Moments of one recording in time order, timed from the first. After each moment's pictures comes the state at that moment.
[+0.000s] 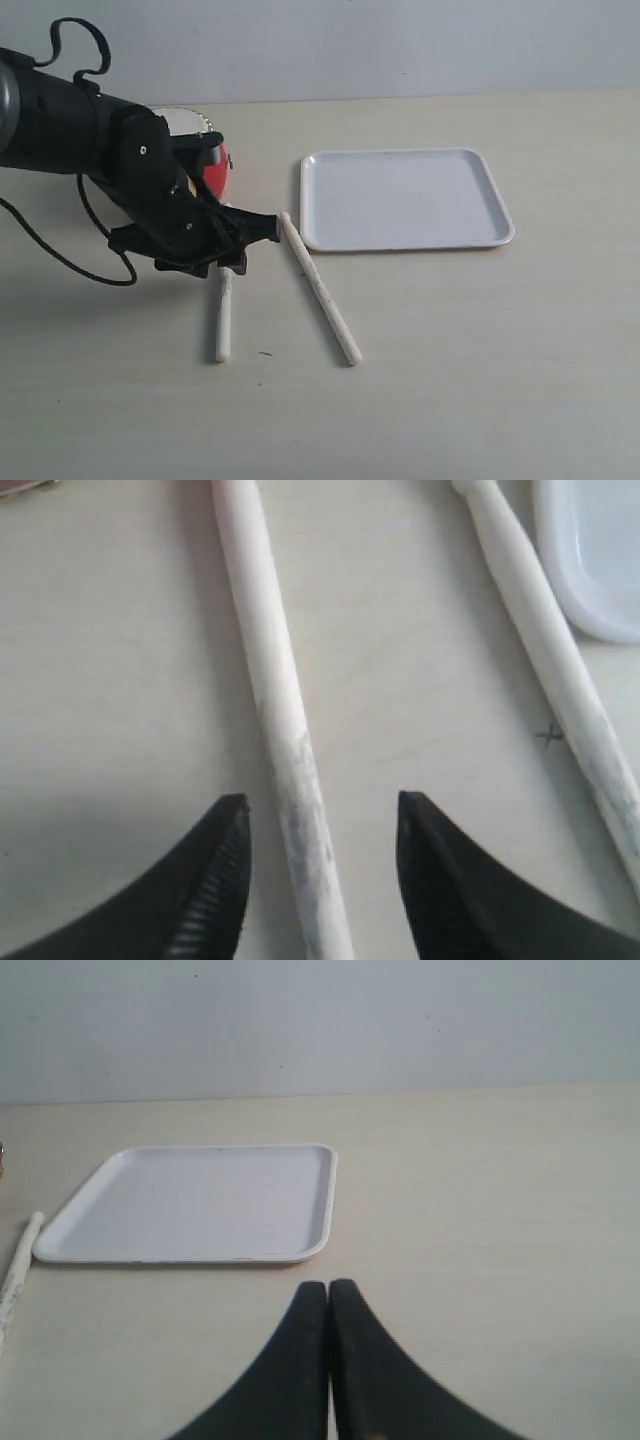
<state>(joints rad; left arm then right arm) -0.58 1.94 -1.11 -0.05 0.49 -0.45 0.00 0.01 0.00 0.00 0.34 0.03</state>
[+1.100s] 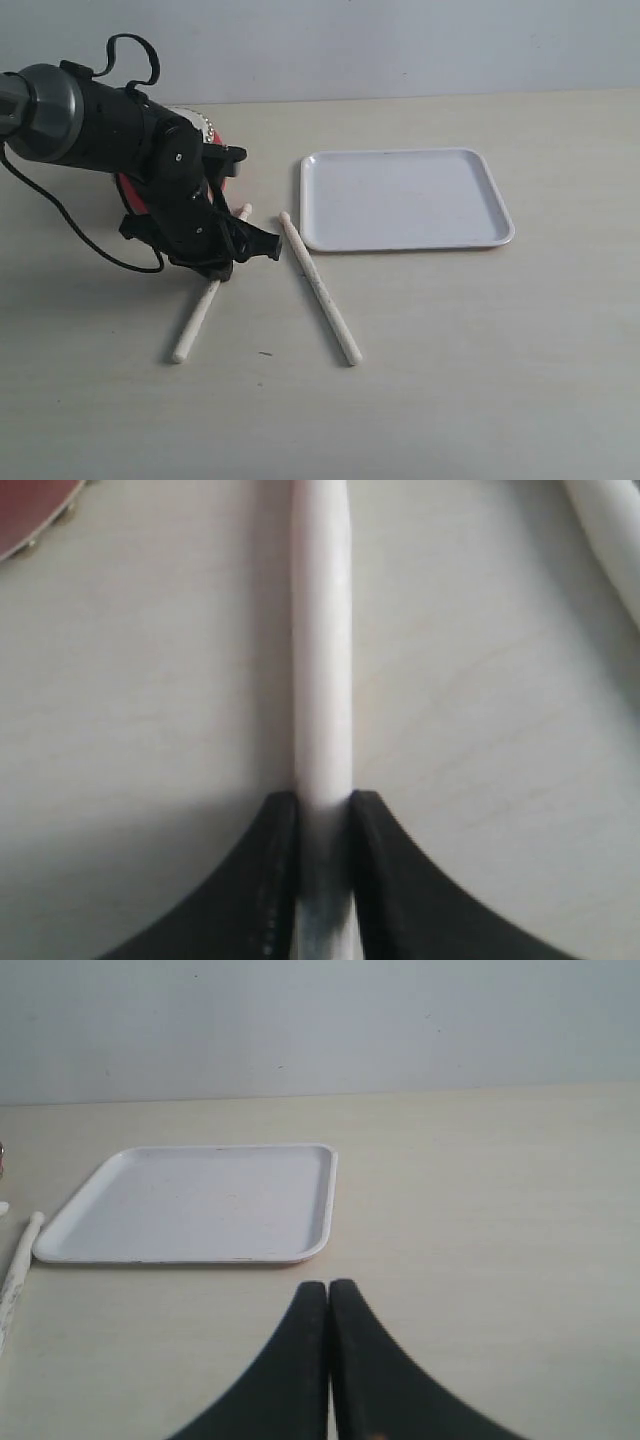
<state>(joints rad) -0.58 2.07 -1.23 0.09 0.59 -0.40 0.00 0.01 0.00 0.00 0.34 0.03</state>
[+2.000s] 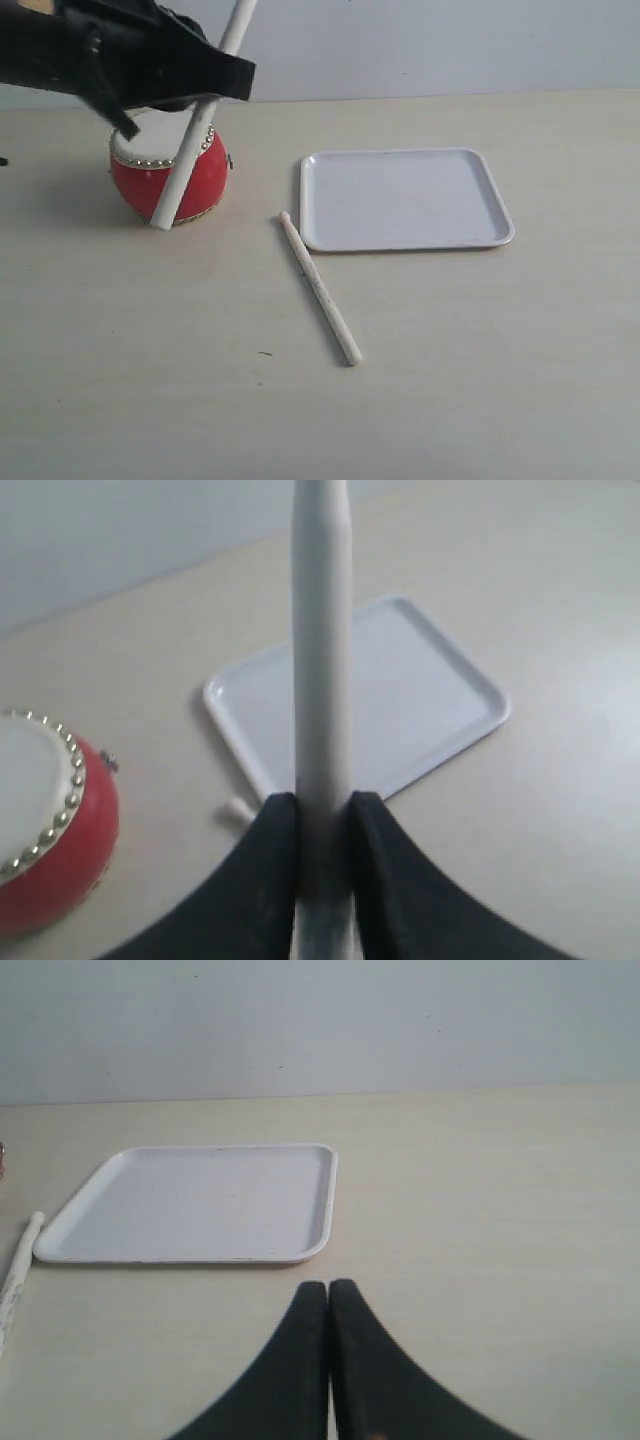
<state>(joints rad) -0.72 1.30 -1.03 0.09 0.39 -0.22 0.00 0.01 0.00 0.00 0.34 0.03</state>
